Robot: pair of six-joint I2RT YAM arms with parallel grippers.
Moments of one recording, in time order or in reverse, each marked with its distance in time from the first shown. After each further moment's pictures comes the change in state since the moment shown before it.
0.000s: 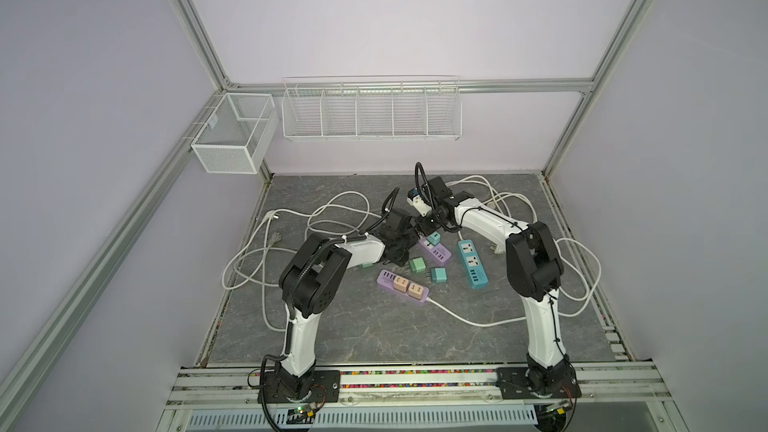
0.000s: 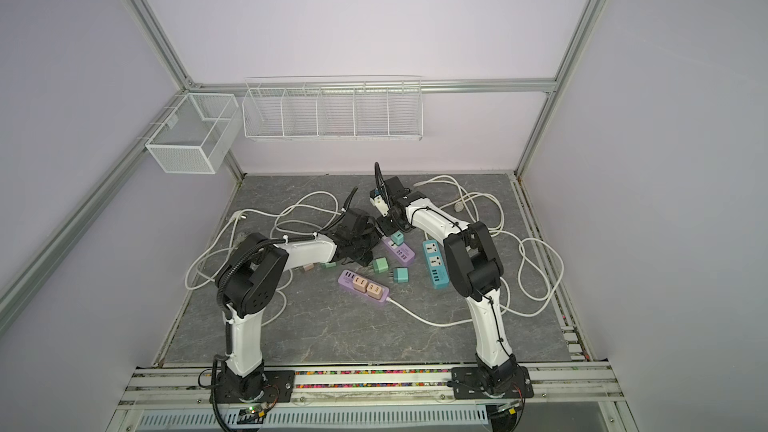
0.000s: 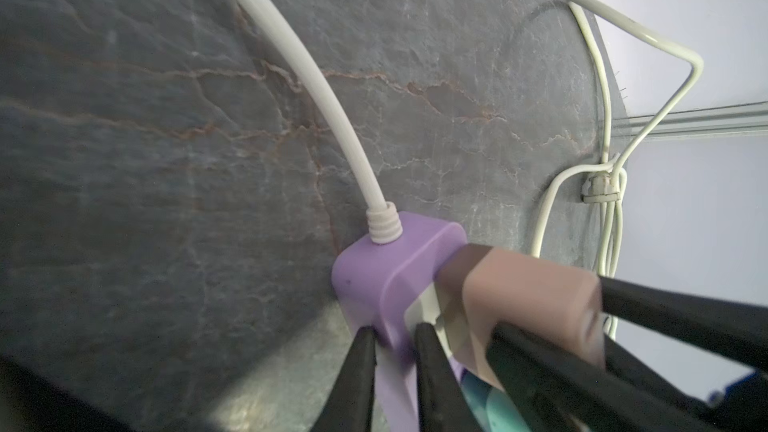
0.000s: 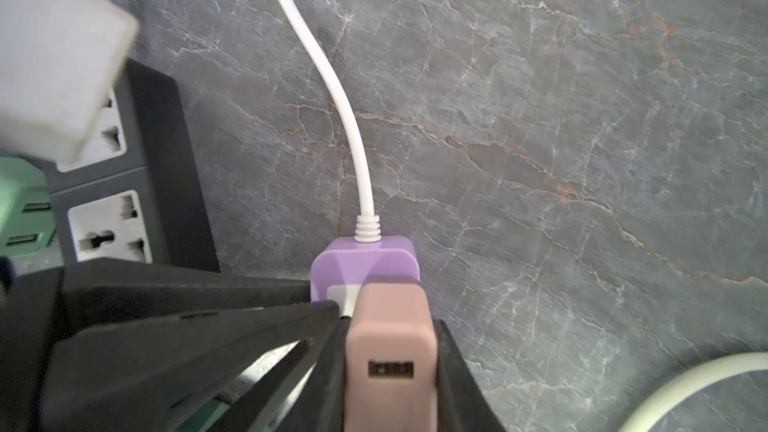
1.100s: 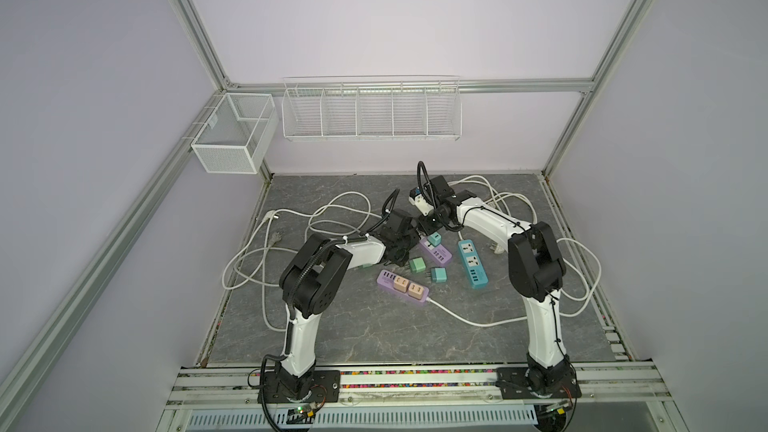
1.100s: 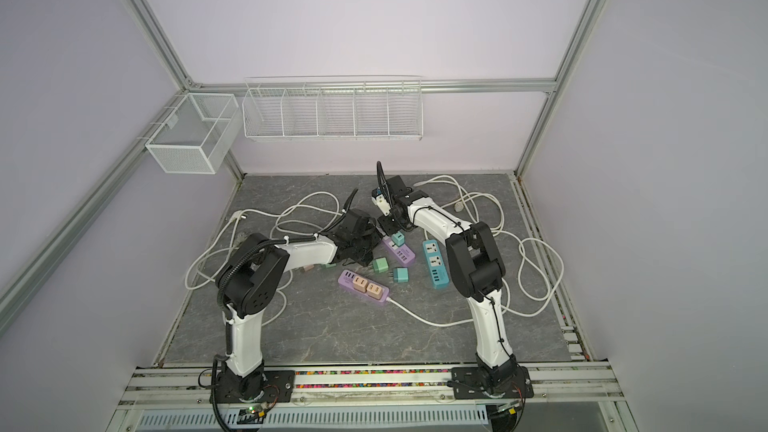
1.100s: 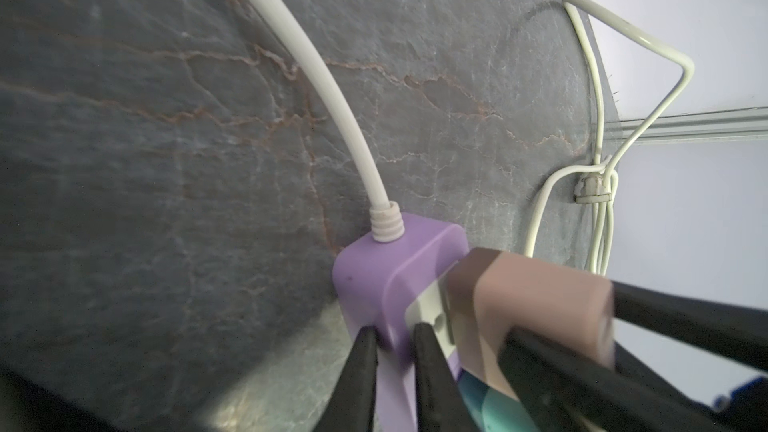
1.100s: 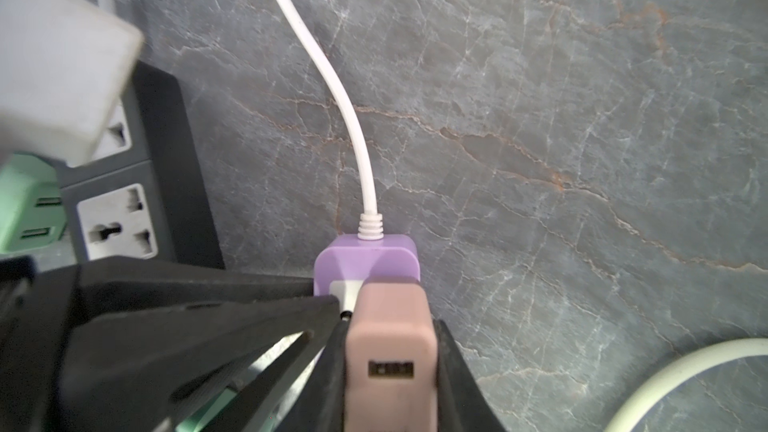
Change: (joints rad) left arm -0.006 0.000 -0.014 0.027 0.001 -0.031; right arm -0.008 -0.029 -0.017 0.000 -0.029 0.011
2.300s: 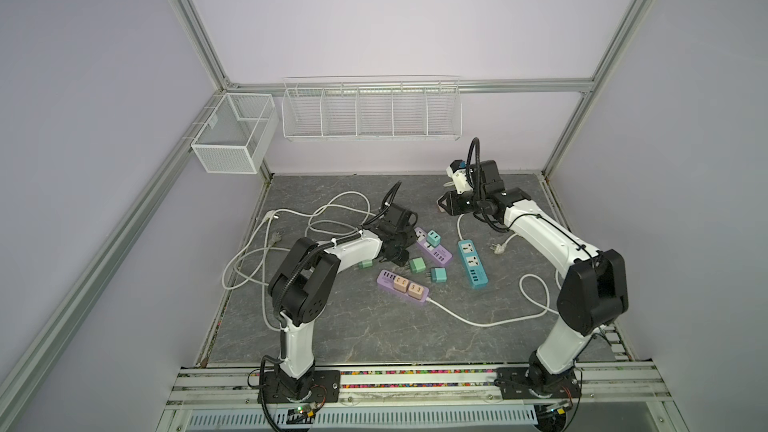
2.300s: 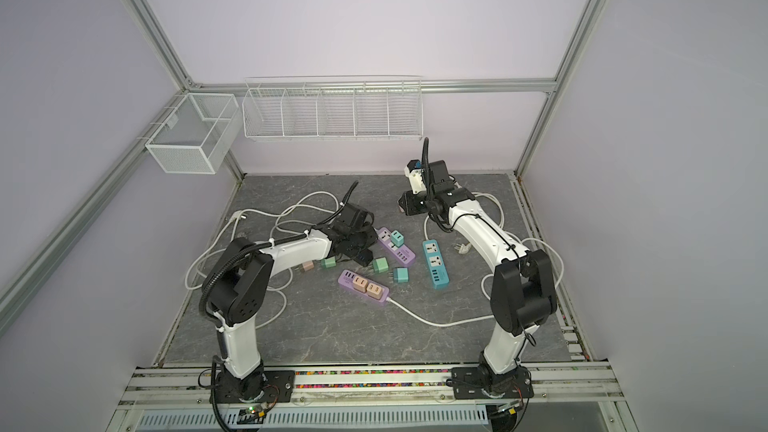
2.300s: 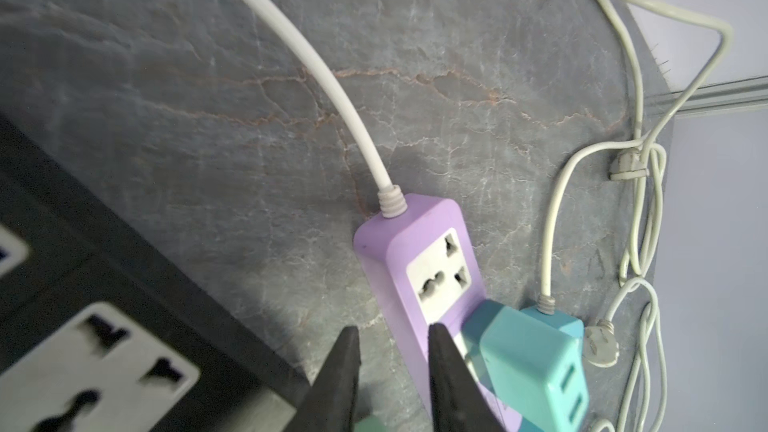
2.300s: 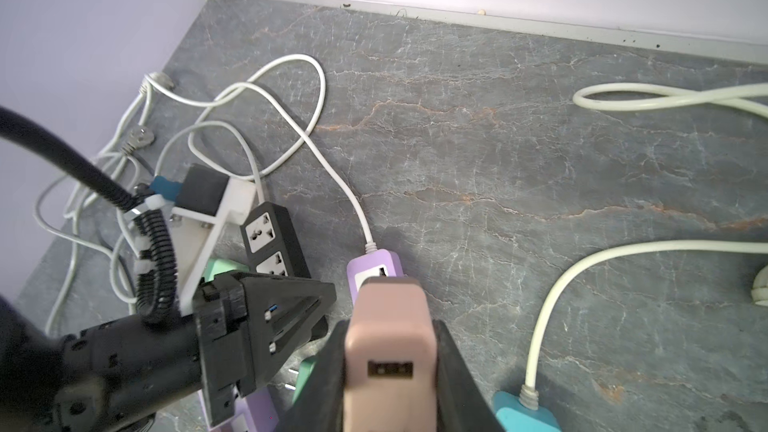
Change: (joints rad) left arm 0.002 -0.130 0.053 -0.247 -0.055 0.125; right arm -0.167 -0.382 -0.255 0.195 -0.183 0.321
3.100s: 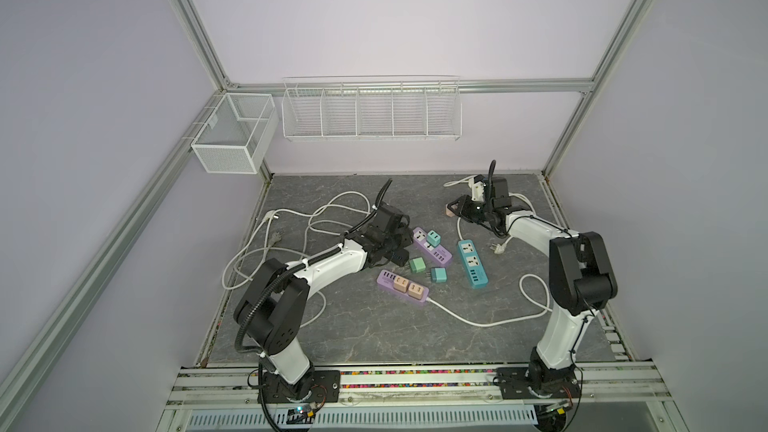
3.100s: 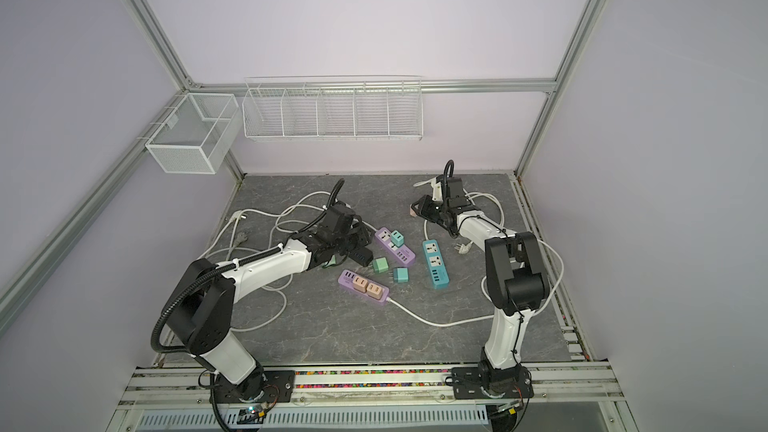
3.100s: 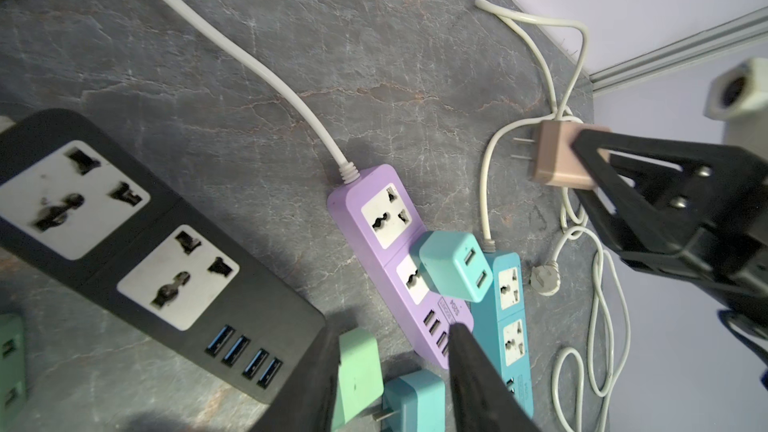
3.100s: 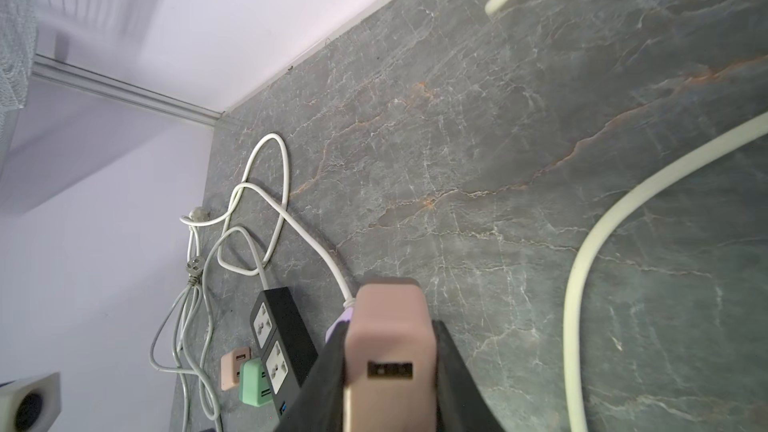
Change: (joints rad) left arm -0.024 -0.232 -0.167 0.039 -0.003 0.101; right arm -0.138 0.171 -0.192 0.402 -0.148 0.428
